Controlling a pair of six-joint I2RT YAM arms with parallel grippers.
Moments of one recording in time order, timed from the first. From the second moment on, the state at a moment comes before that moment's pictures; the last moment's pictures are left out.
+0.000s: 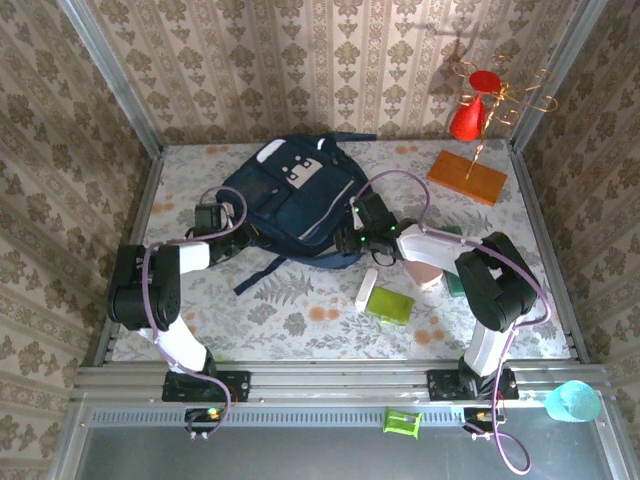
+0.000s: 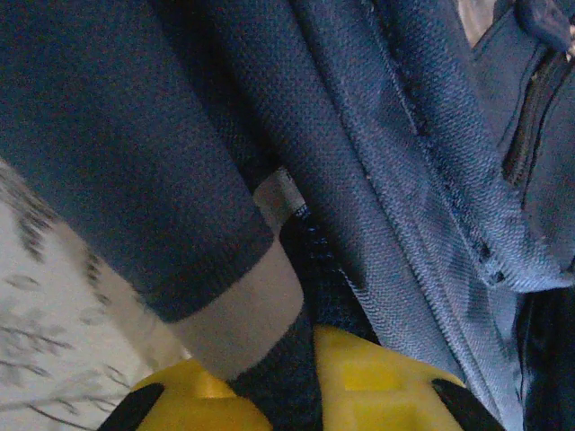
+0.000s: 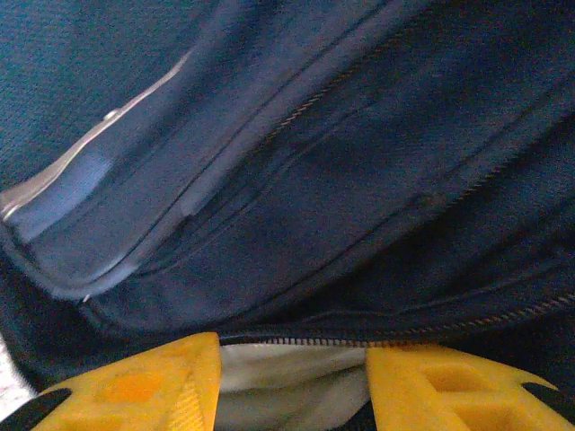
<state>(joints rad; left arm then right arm) -0.11 1.69 0.72 0.18 0.40 -0.64 0.53 1.78 1.08 -0.18 -0.08 0.39</state>
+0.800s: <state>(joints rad) -0.31 1.42 0.58 0.18 0.29 -0.89 0.93 1.53 0.94 0.00 0.20 0.37</state>
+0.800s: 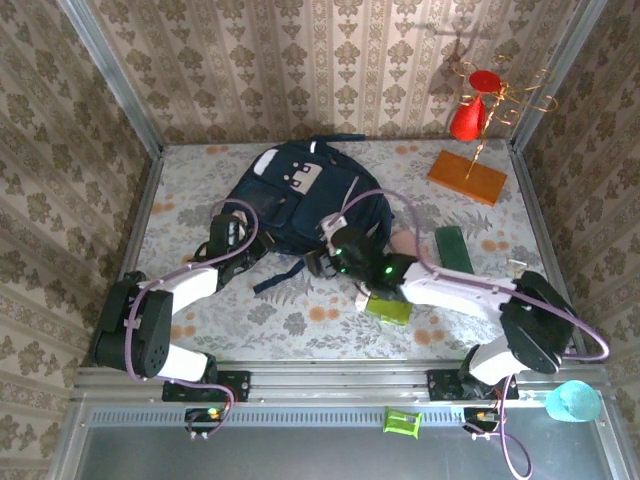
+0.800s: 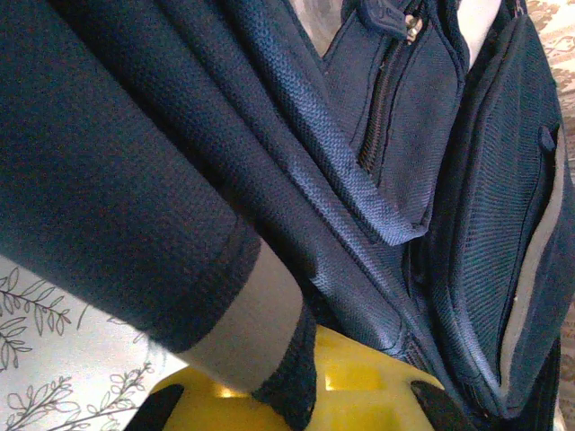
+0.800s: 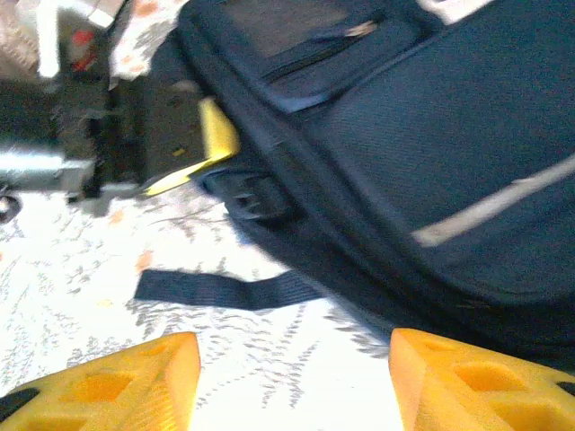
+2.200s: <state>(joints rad) -0.31 1.38 0.62 0.12 0.35 -0.91 1.07 2.20 1.17 0.62 0.70 0.30</state>
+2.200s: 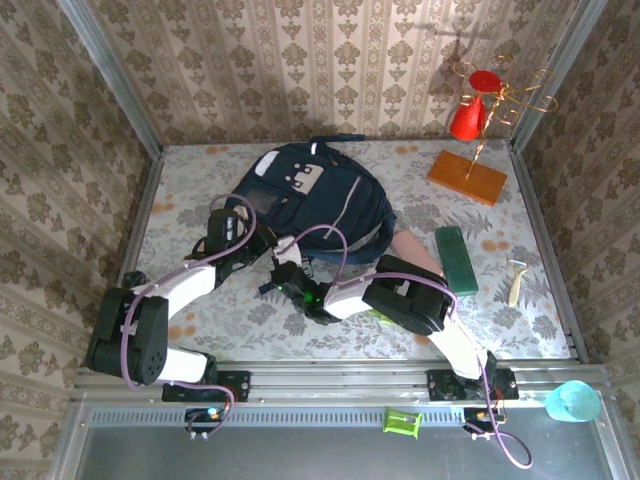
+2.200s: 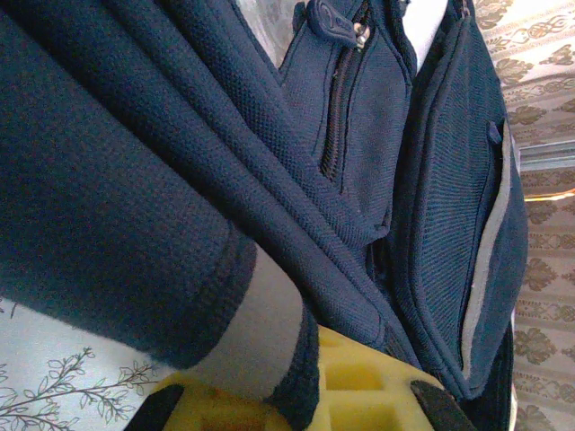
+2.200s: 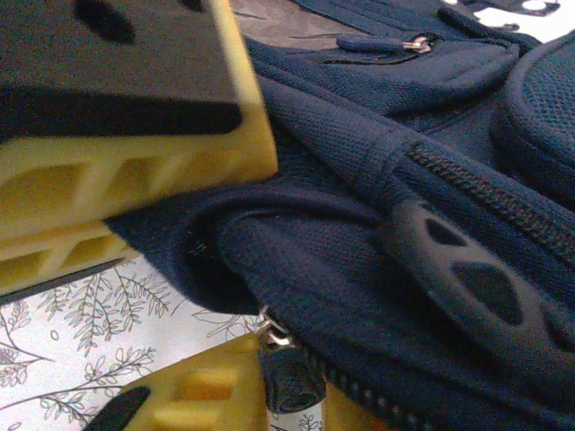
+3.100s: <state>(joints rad) -0.31 1.40 0.62 0.09 0.37 -0.86 1.08 1.92 0.89 0.55 0.56 0.54</state>
